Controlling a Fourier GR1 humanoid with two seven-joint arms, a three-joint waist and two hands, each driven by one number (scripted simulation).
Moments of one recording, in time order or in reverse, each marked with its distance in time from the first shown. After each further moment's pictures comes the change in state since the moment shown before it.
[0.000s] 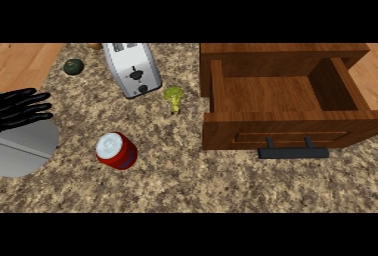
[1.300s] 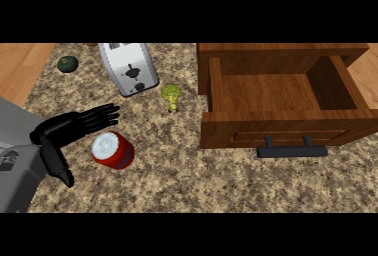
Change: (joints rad) left arm -0.058 -0.517 0.206 0.267 -0.908 0.034 -0.344; right arm 0.049 0.011 -0.140 -0.029 -0.100 0.120 0.045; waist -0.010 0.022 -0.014
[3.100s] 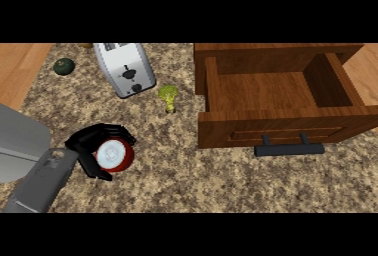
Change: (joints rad) left arm -0.136 -0.088 -0.136 0.461 -0.342 0.208 -0.389; right arm 0.011 0.029 -0.077 -0.032 -0.065 0.082 0.046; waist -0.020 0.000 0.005
